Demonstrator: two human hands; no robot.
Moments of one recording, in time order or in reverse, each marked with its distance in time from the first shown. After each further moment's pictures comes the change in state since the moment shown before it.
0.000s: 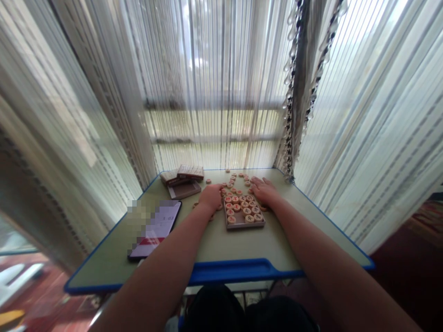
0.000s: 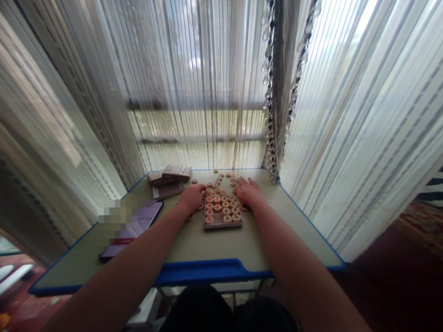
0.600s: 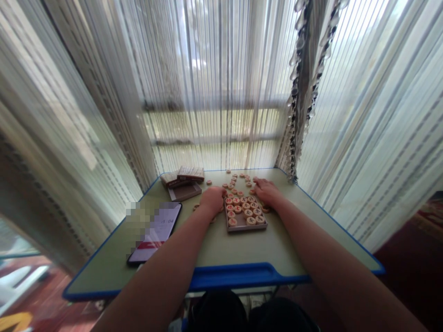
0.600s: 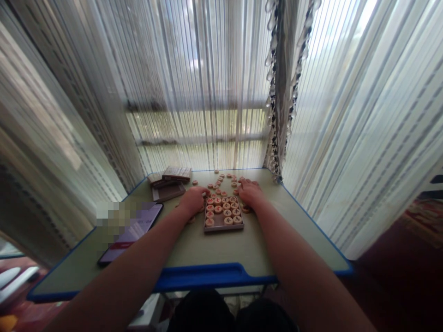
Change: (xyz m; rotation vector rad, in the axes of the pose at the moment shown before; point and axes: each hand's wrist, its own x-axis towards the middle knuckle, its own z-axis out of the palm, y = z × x) left_hand -0.001 0.001 0.002 0.058 -0.048 0.015; right_hand 0.004 0.005 0.002 0.062 0.079 0.043
